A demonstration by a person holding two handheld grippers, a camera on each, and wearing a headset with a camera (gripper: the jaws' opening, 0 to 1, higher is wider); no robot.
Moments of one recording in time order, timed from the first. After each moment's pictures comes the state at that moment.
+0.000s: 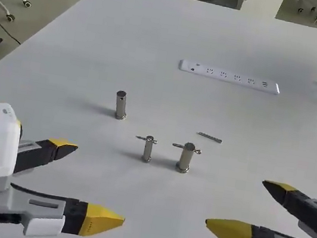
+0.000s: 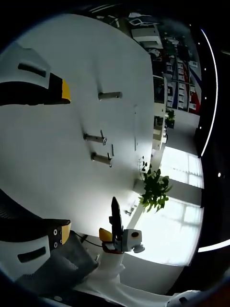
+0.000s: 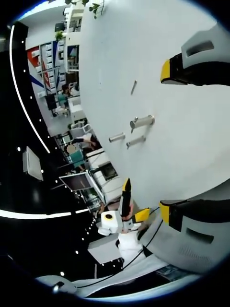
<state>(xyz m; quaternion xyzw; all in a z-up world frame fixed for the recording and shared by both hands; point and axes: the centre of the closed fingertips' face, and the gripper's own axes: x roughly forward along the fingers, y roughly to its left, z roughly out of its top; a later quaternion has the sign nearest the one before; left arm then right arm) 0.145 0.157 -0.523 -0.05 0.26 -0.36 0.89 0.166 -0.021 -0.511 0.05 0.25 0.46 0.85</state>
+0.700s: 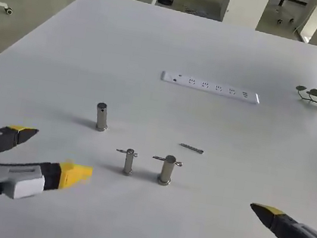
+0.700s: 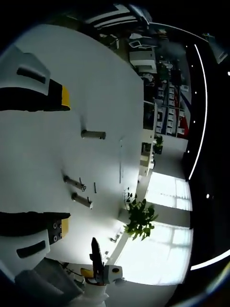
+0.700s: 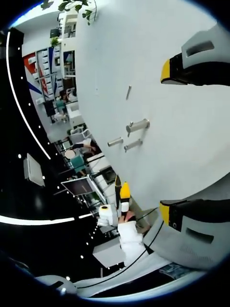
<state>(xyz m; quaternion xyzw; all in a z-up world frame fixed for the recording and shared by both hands) 0.228 0.208 -0.519 -0.04 0.22 -0.25 0.94 0.161 -0.039 -0.515 0.06 0.26 0.43 0.86</state>
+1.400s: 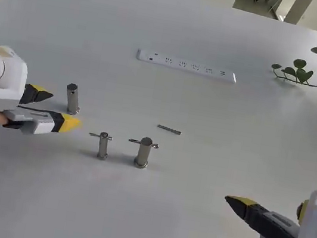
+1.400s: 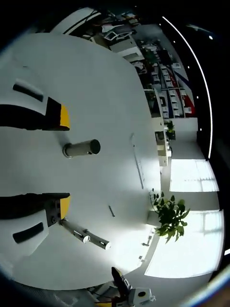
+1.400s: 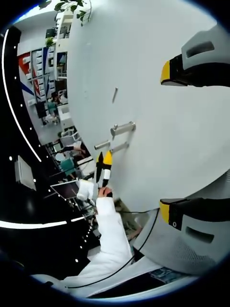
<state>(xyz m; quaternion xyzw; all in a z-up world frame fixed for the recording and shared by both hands) 0.323 0.196 -0.575 0.08 0.27 -0.28 0.92 0.151 -0.043 -0.542 0.04 0.30 0.43 0.85</state>
